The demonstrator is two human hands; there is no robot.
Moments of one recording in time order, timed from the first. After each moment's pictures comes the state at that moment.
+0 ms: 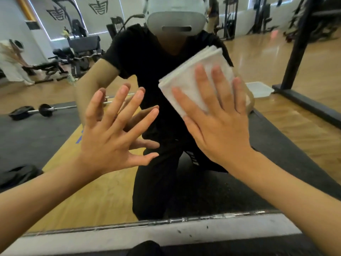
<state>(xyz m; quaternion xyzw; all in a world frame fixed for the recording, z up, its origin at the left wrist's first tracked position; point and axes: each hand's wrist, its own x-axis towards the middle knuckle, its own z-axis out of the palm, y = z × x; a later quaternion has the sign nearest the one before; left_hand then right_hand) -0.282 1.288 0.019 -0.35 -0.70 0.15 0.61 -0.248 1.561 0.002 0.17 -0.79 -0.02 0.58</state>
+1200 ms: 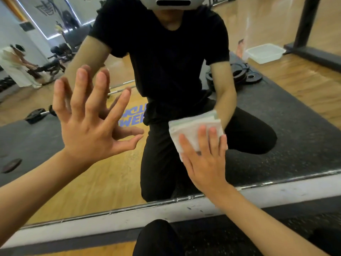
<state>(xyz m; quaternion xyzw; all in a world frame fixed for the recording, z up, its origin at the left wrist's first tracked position) -0.284 1.285 0.016 -0.35 -0.69 0.17 0.61 -0.237 1.530 -0.178 0.08 -0.83 0.13 0.53</state>
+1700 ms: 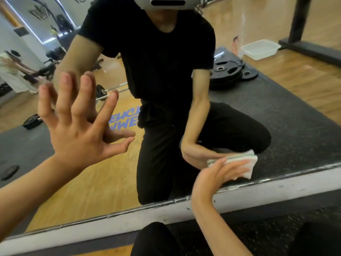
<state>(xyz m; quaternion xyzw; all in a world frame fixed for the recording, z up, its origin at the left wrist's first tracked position) -0.284 1.284 0.015 -0.36 -0.70 0.17 0.59 -0.215 1.495 -0.185 -0.34 -0.53 0.70 0.35</state>
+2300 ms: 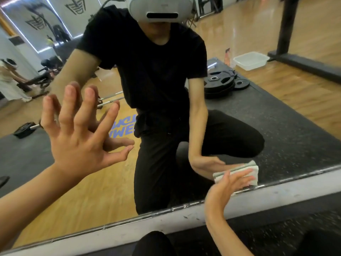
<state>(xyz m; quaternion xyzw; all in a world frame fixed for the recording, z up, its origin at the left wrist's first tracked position) -0.283 1.287 0.017 -0.36 -0.68 0.18 0.61 -0.209 1.524 -0.231 -0.35 -0.57 0.67 0.32</state>
